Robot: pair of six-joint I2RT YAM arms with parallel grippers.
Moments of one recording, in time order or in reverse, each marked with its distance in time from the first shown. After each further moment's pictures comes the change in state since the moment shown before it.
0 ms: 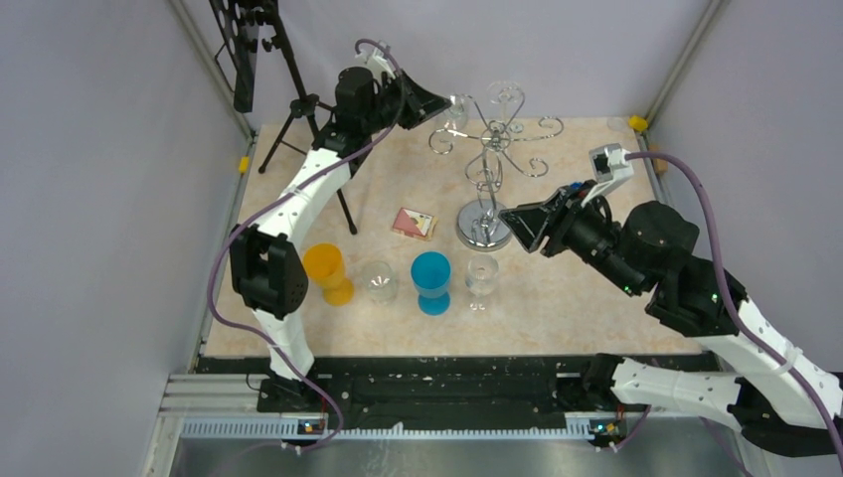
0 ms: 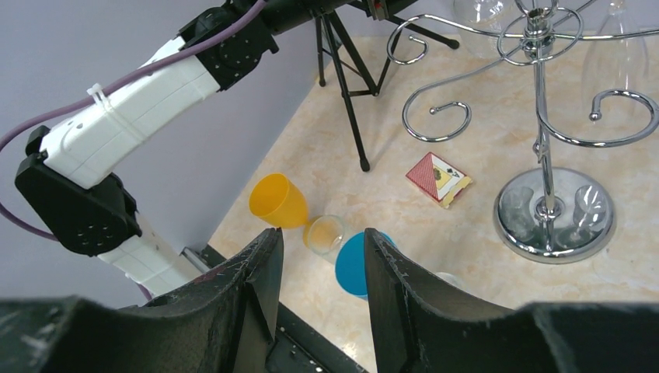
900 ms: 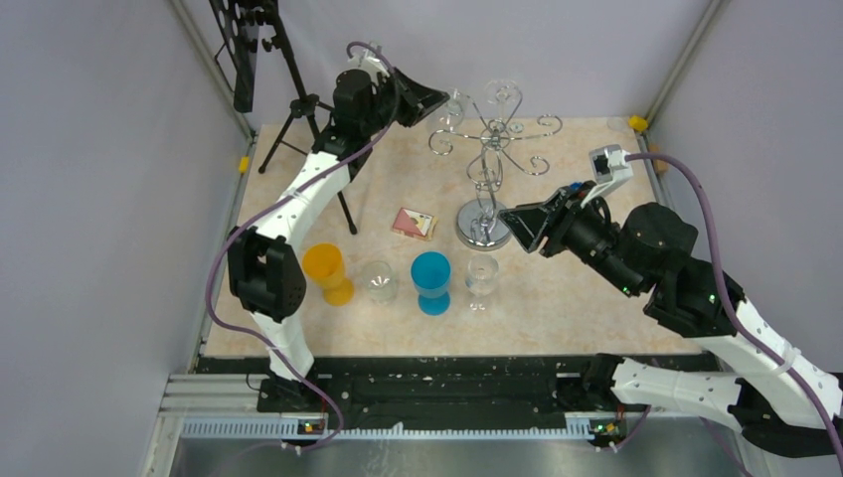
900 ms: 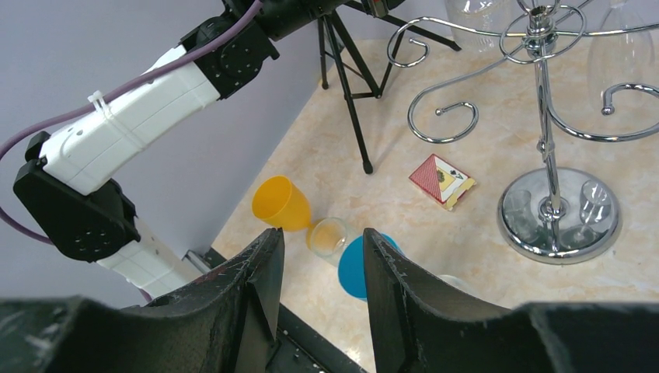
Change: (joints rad) left arm -0.004 -0.027 -0.038 0.071 -0.063 -0.112; right arm 0.000 -0.007 -0.025 0.023 0.002 0.008
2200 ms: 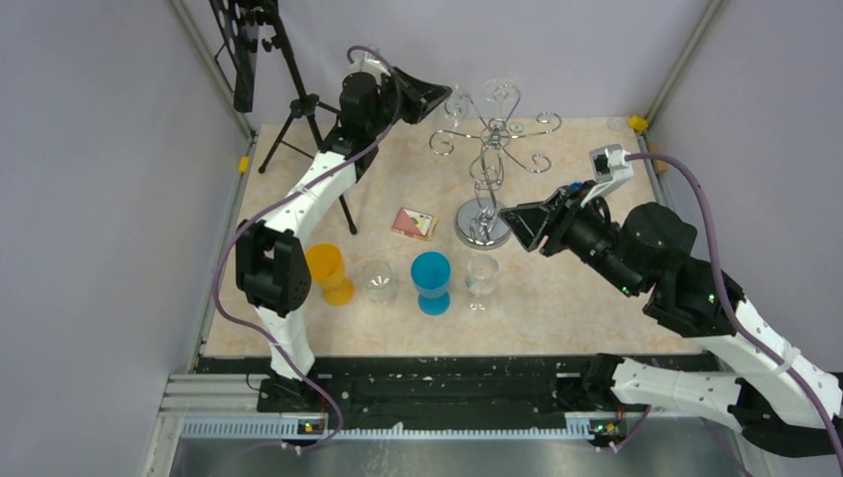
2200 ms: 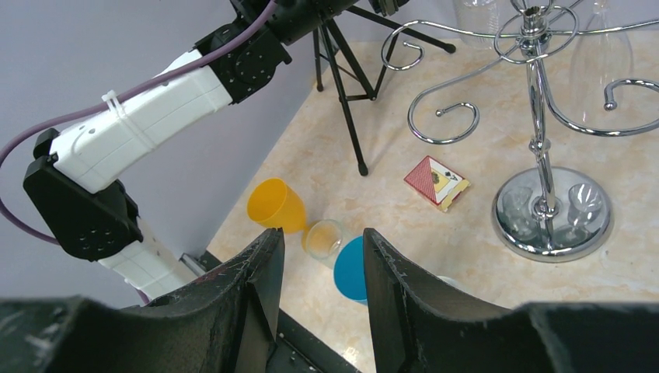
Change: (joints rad) left arm -0.008 0.047 -0.001 0.098 -0.059 -0.120; right arm 0.000 0.003 0.000 0.000 0.013 -0.006
